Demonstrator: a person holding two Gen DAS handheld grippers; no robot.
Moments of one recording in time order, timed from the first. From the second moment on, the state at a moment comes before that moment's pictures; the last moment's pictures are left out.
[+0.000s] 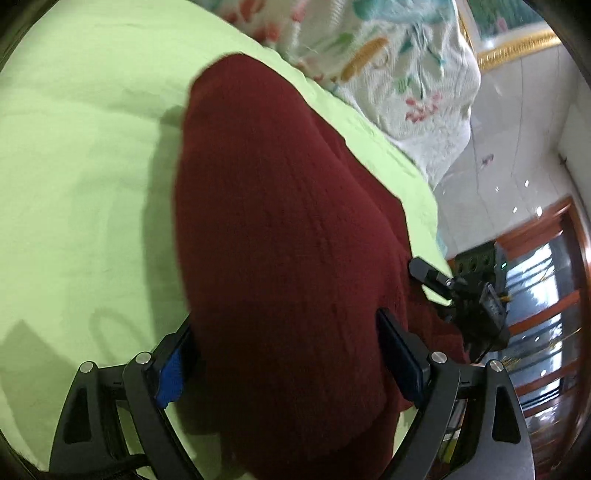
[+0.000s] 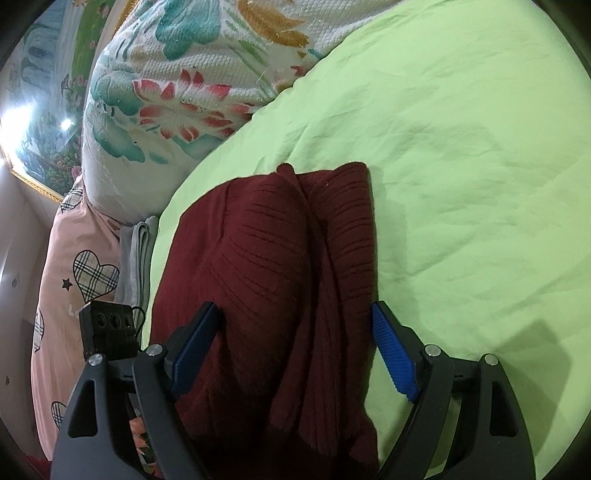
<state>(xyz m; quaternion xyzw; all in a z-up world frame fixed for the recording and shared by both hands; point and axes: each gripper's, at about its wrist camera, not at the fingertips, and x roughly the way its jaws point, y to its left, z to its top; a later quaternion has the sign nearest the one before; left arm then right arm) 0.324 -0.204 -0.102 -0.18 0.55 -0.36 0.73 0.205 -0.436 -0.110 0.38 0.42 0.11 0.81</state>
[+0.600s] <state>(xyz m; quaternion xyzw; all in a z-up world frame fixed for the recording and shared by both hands) 0.282 -0.210 -0.056 -0.08 0.49 -0.34 0.80 0.199 -0.398 -0.097 0.39 0.43 0.13 0.80</state>
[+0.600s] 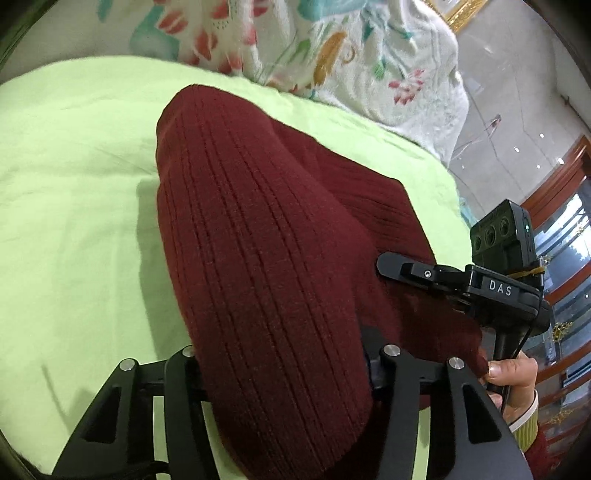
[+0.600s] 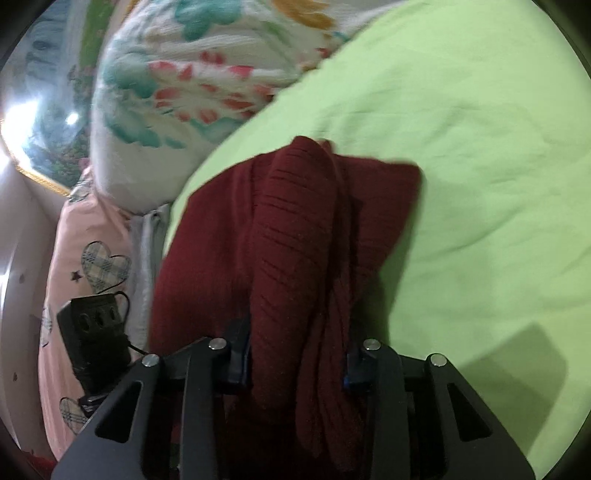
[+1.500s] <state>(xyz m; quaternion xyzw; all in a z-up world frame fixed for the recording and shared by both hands) 0.193 0.011 -0.058 -0.11 0.50 -0.22 0.83 0.194 -0.219 -0.122 0.36 0.47 0.21 0.78</state>
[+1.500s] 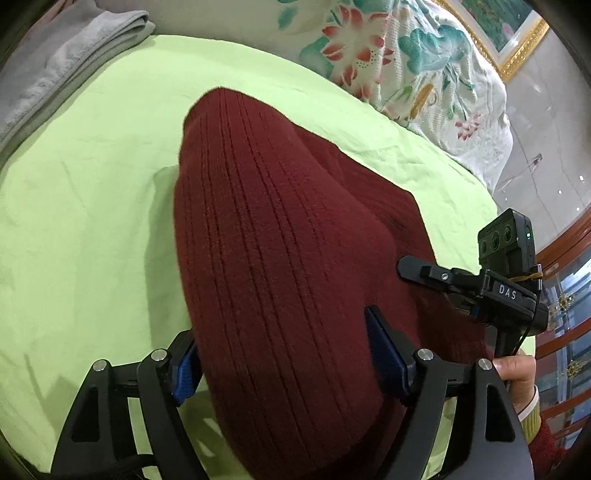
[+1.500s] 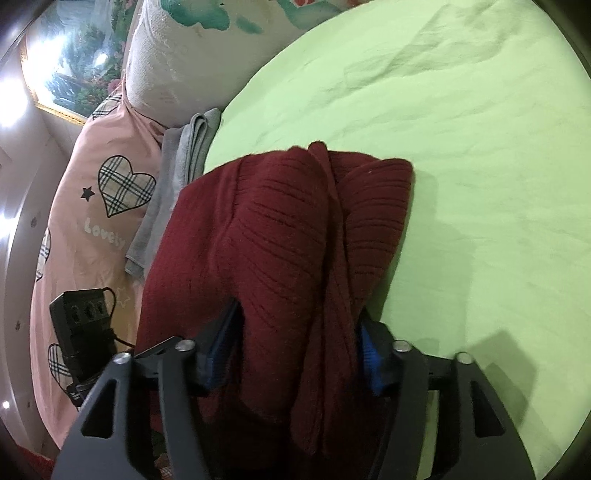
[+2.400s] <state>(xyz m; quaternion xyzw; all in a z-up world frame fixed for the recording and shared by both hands) 0.154 -0.011 -0.009 -0.04 0.44 -0.24 0.86 0.178 -0.230 -0.053 0.31 0.41 0.19 0.84</state>
